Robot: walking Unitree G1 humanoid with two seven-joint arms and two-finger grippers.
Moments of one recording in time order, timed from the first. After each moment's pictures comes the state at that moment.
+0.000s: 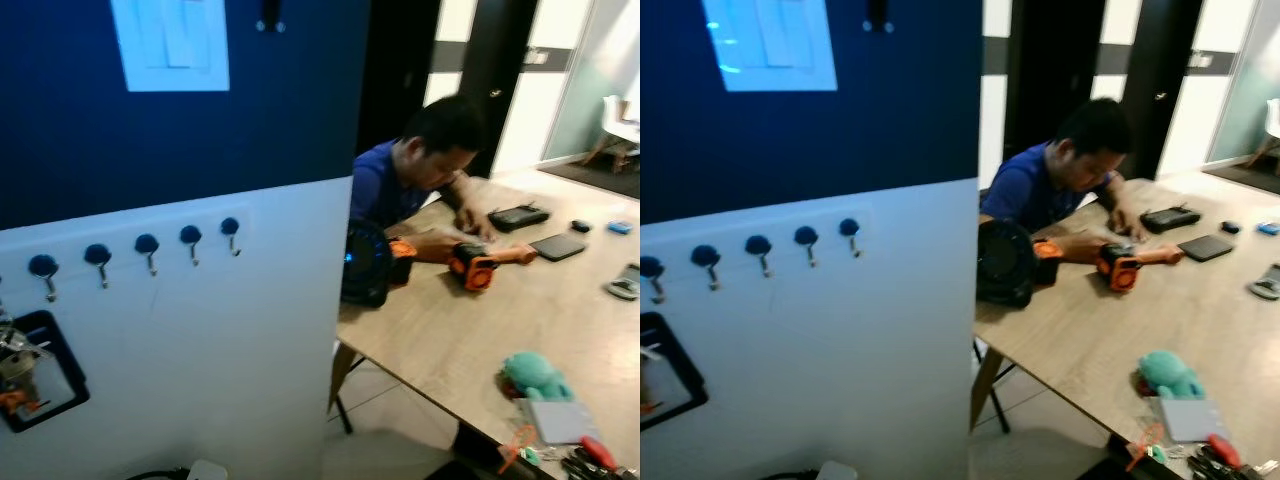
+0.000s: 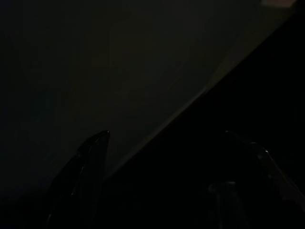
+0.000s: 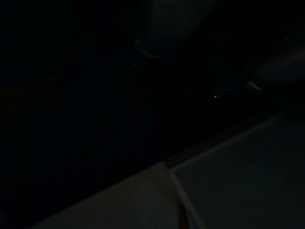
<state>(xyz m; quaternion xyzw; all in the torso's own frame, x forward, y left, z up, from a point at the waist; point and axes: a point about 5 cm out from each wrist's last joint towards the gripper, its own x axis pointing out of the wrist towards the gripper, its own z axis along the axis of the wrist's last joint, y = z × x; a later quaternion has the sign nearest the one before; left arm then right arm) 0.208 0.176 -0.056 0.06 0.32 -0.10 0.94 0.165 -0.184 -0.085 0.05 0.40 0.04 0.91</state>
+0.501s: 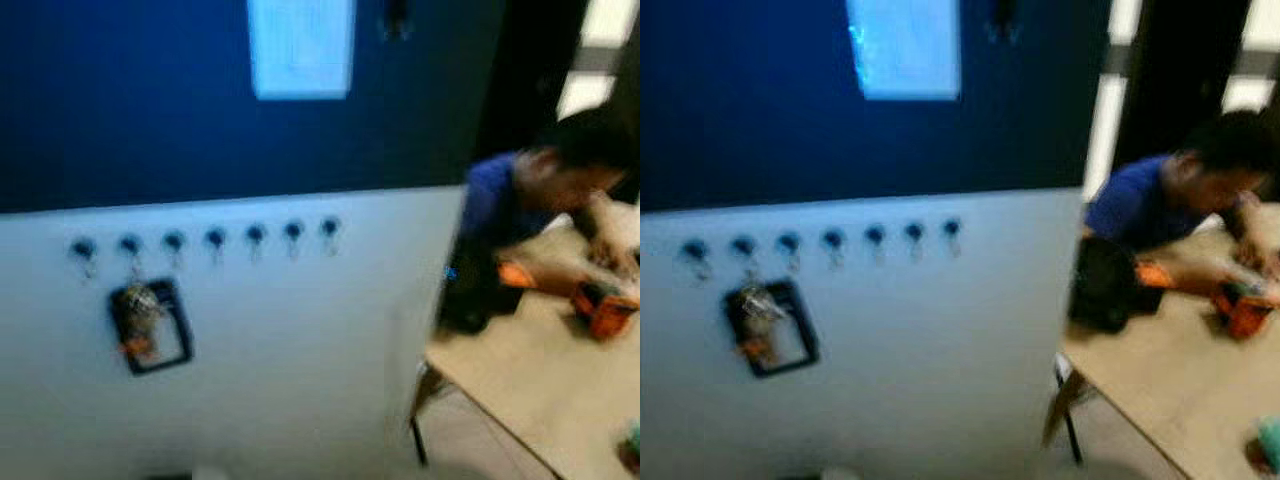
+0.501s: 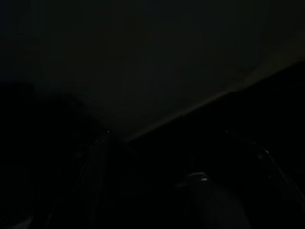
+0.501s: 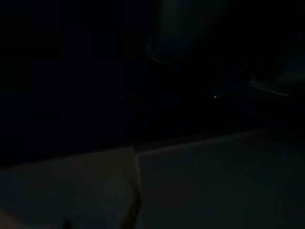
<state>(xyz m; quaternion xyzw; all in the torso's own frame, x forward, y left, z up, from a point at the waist) 0.203 0.174 -0.060 0.05 0.34 -0.11 0.93 0.168 -0.183 -0.084 0.05 0.40 0.04 0.92</state>
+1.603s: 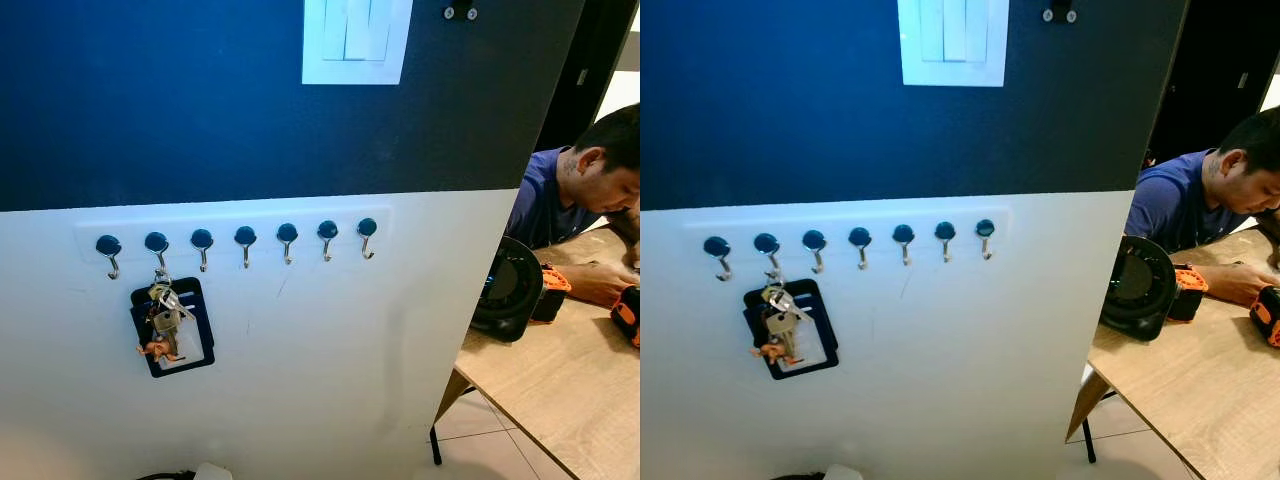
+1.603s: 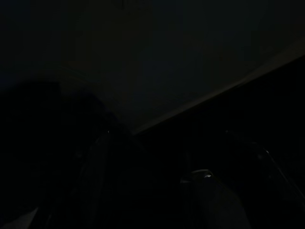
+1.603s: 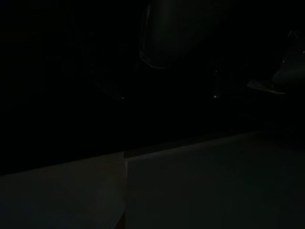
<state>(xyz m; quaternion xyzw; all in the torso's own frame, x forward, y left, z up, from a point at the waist) 0.208 0.171 -0.059 0.06 0.35 -0.12 0.93 0.161 -0.183 -0.088 0.07 0.41 0.01 0.91</state>
